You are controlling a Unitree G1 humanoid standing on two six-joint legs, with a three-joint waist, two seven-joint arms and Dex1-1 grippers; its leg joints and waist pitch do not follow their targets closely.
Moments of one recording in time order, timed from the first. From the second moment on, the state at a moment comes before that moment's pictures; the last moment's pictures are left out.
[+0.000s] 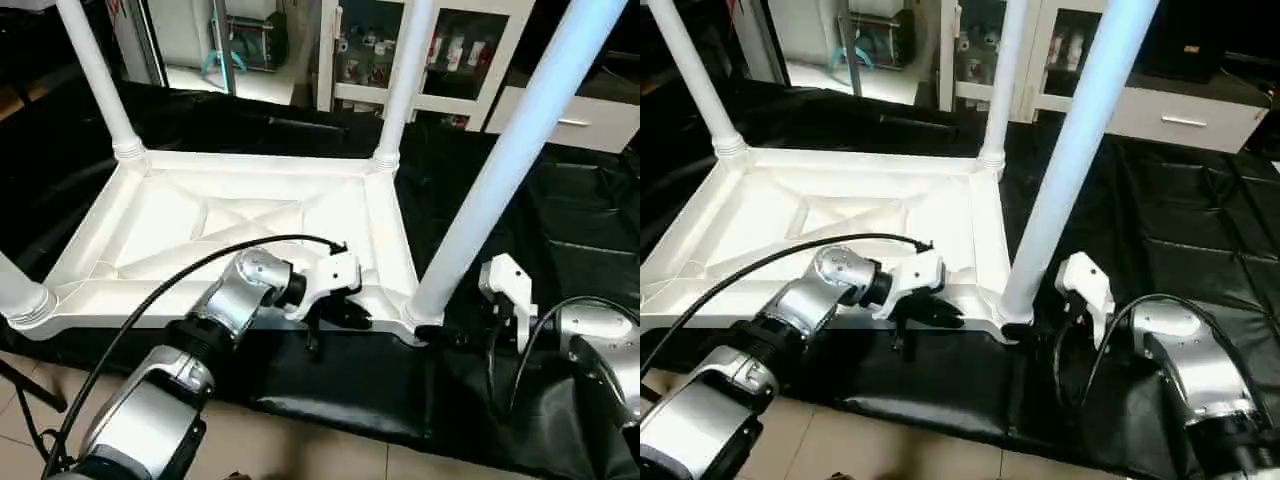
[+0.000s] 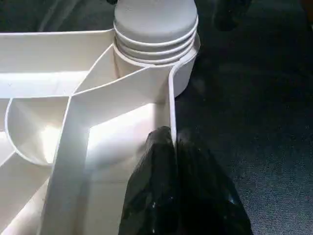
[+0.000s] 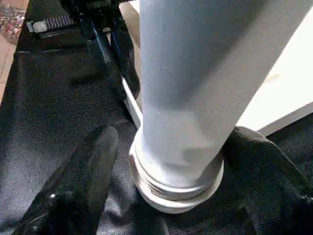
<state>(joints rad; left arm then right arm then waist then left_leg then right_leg) -0.74 0.18 -0.38 0.78 0.10 -0.01 -1.25 -0.25 -0.62 0.11 0.25 0.26 0.15 1.14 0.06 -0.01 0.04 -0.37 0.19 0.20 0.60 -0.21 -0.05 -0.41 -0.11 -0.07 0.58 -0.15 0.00</state>
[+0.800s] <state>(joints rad) -0.76 0.14 -0.35 0.84 0.11 0.05 -1.13 -0.24 -0.48 0.04 0.30 0.28 0.18 0.94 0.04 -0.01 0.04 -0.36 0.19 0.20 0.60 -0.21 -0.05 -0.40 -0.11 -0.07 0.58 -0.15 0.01</state>
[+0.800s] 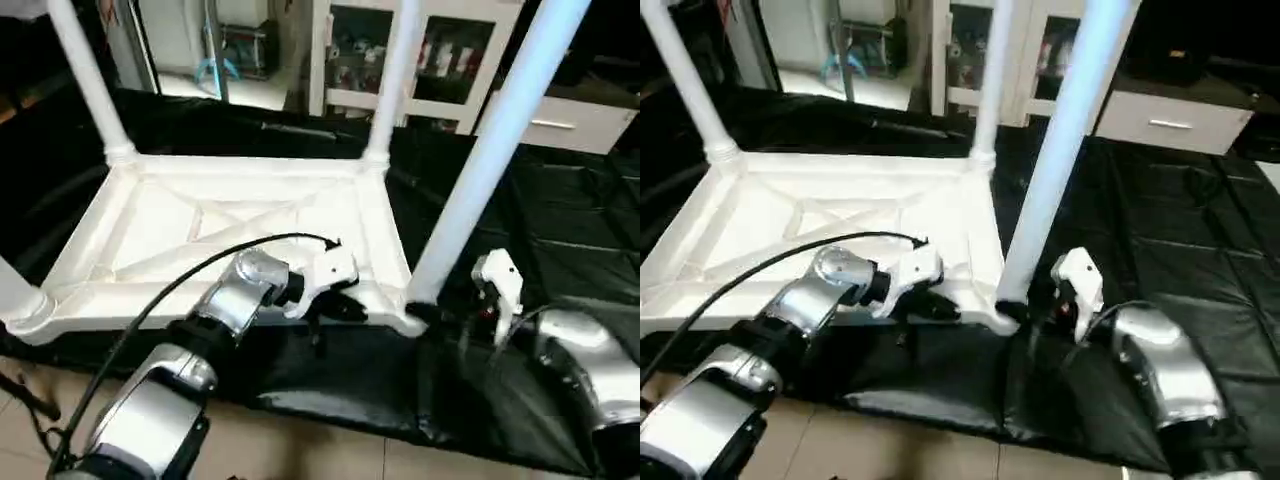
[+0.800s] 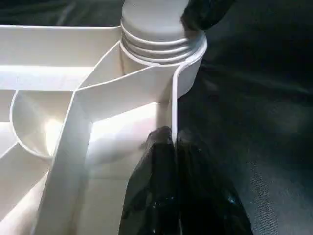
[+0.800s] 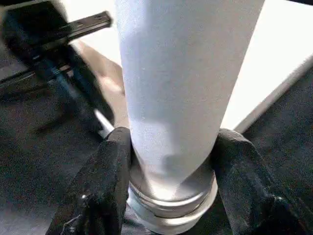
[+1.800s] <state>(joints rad) -0.93 -0.03 -0.26 1.11 0.15 0.11 -0.63 -0.34 -0.16 -0.03 0.37 0.12 0.17 0.28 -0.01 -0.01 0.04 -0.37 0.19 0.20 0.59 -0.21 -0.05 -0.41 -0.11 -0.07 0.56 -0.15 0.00</state>
